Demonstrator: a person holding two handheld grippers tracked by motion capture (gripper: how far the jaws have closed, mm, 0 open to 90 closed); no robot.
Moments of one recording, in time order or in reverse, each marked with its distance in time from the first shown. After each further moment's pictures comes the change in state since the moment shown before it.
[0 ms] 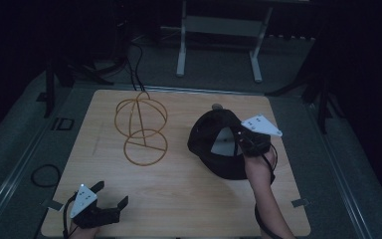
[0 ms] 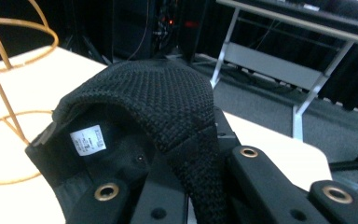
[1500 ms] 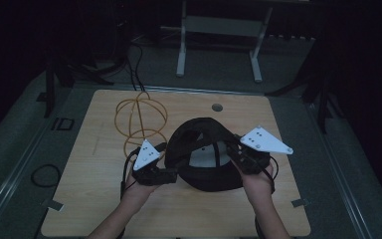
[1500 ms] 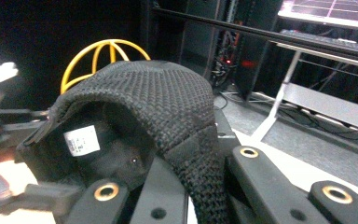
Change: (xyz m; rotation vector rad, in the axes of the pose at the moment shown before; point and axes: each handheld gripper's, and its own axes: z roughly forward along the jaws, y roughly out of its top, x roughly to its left) left arm -0.087 0.129 0.100 -0.079 -0.192 0.112; right arm 0.033 0.015 -0.052 -0.145 0.266 -0.004
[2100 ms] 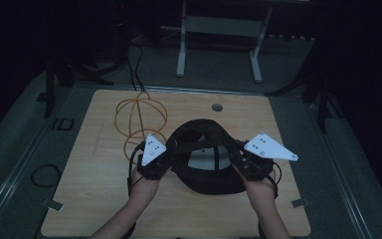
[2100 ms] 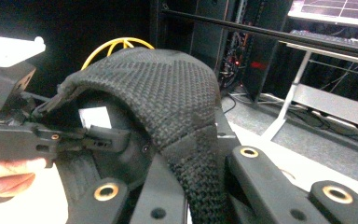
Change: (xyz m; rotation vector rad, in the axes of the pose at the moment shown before) left arm -0.010 0.019 0.005 -0.014 0.084 0.033; right arm 0.001 -0.007 -0.011 -0.009 0.032 0.006
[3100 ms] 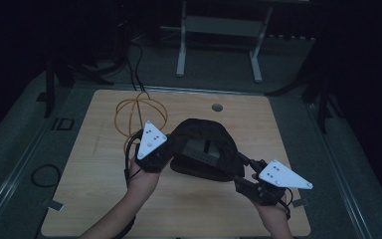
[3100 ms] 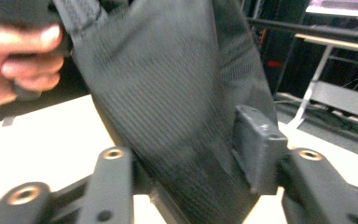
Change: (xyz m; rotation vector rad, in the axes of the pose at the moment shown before) left arm -0.012 0.056 -0.024 -0.083 -0.020 0.054; right arm 0.000 -0.051 -0.039 -0.004 0.082 0.007
